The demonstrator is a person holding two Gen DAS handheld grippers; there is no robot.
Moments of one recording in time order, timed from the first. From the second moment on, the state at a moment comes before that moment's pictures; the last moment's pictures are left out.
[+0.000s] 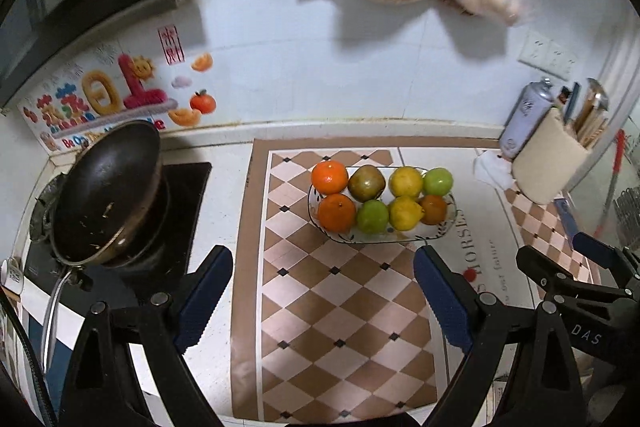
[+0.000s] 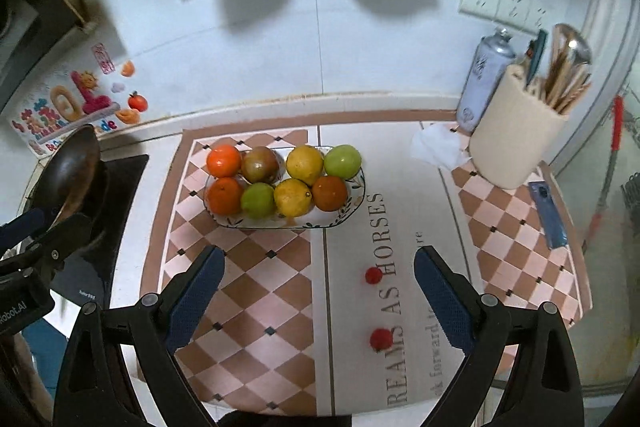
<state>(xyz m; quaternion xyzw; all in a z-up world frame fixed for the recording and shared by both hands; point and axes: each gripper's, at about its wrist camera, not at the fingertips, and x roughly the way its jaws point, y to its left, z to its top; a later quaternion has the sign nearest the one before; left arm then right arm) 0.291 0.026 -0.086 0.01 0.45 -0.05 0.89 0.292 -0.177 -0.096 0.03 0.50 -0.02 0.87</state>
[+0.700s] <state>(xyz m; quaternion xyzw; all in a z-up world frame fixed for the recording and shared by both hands) 0.203 0.026 -0.046 0.01 0.41 -0.05 0.91 0.194 -0.167 -0.020 0.04 0.43 0.00 0.90</state>
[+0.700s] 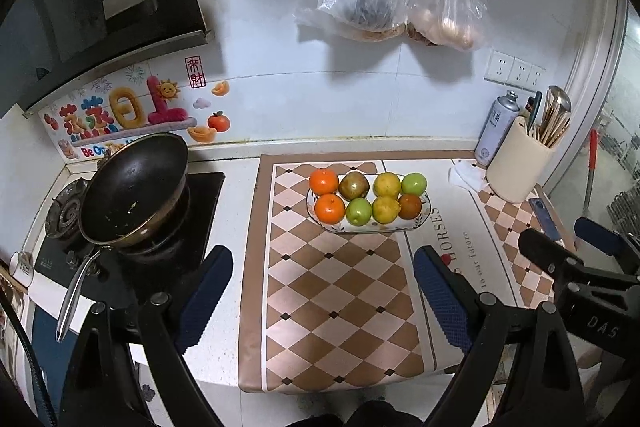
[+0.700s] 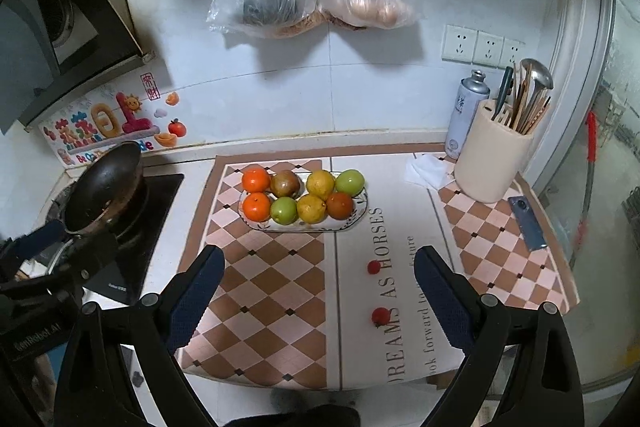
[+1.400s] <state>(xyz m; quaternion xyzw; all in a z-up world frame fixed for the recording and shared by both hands) 0.267 -0.030 -0.129 0.06 0.49 0.02 0.87 0.266 -0.264 -0.133 0.10 0.53 -0.02 0.84</state>
